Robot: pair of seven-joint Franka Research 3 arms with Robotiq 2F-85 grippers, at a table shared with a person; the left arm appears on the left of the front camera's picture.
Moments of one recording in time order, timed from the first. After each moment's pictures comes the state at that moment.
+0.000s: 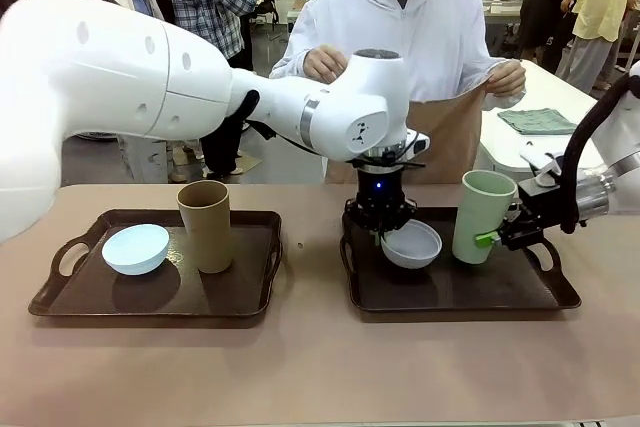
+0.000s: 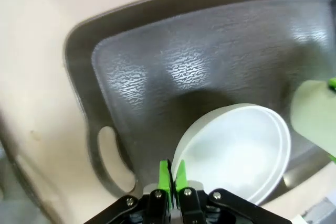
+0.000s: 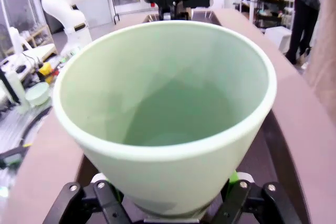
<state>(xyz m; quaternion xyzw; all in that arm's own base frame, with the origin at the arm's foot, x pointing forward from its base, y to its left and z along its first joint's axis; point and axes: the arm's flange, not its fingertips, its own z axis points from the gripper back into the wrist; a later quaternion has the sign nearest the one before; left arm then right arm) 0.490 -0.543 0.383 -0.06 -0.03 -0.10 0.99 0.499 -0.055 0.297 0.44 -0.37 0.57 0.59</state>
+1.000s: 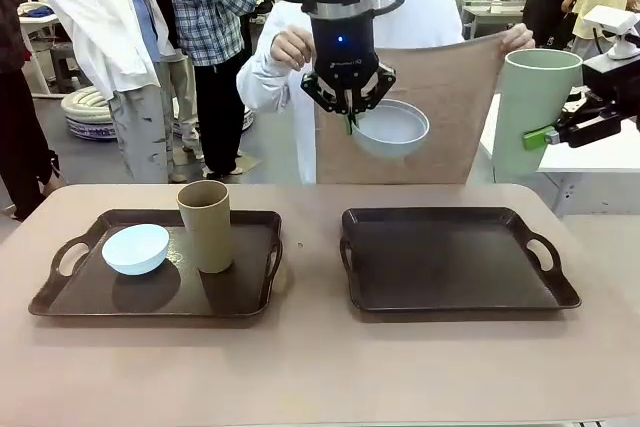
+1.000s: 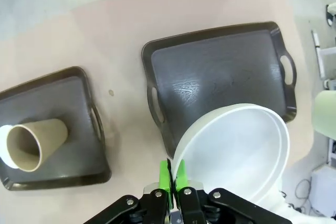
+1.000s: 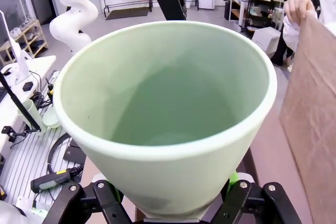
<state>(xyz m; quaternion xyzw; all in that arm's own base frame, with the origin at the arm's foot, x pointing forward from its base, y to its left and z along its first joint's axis) 0.430 -0.471 0.603 -0.07 -0.11 -0.08 0.99 0.440 -0.047 0.512 0.39 -0.37 0.58 0.61</state>
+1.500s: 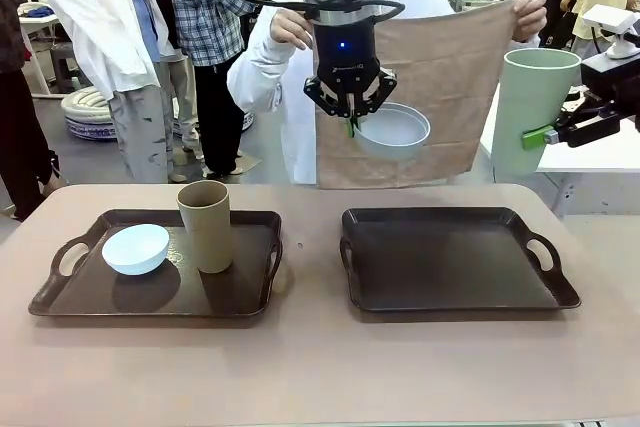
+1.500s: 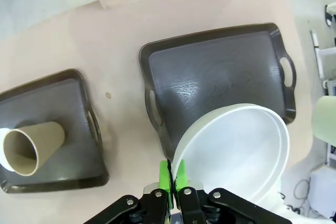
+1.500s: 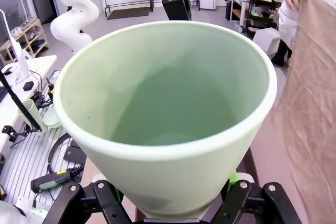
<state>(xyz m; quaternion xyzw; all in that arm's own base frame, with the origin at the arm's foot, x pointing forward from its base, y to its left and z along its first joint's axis) 0.433 -0.474 0.600 -0.08 -0.11 -0.08 0.99 0.440 -0.045 0.513 0.39 -0.37 0.59 0.61</state>
